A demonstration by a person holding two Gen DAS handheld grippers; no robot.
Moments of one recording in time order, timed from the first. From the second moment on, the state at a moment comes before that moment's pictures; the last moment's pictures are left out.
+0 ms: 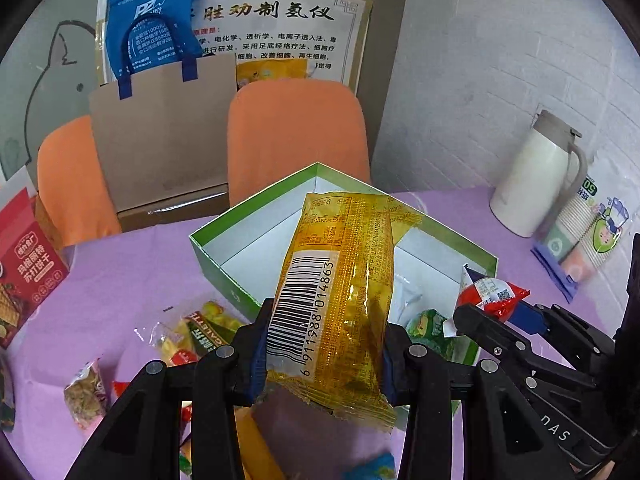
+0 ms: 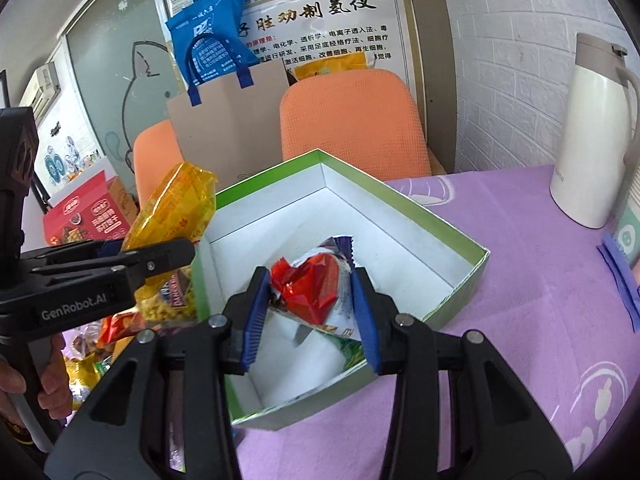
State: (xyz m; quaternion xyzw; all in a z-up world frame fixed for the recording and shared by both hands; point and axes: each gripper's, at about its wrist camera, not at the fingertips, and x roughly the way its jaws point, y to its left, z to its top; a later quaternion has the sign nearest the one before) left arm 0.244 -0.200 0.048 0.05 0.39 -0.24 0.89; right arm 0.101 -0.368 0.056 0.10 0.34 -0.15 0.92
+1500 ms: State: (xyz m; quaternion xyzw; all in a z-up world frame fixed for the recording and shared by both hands) left arm 0.154 -0.132 0.058 0.06 0.36 -0.12 0.92; right arm 0.031 -0.295 0.095 0.09 0.32 -0.13 0.93
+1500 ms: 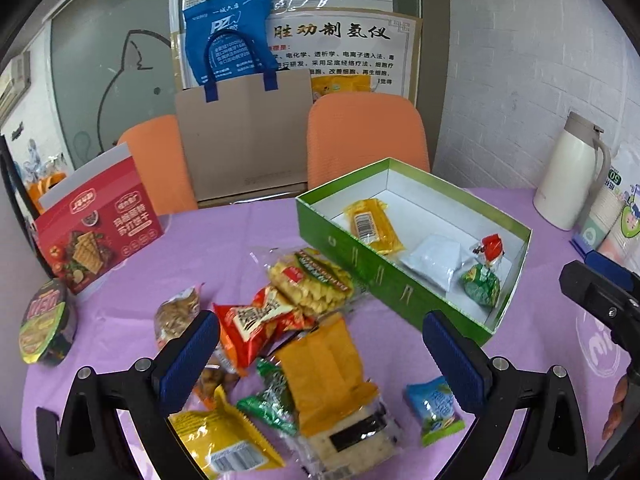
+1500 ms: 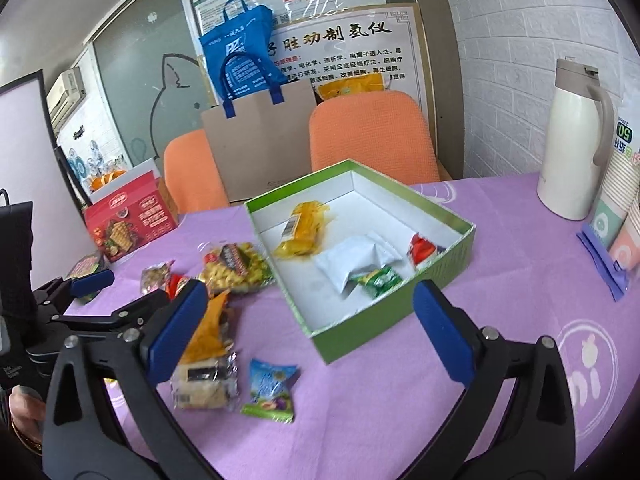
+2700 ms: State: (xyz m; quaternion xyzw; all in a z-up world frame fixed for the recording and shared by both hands) left arm 0.108 -0.069 -0.022 0.03 0.43 -0.16 0.89; right arm 0.008 -0.251 -0.013 0.08 0.47 -0.13 0.87
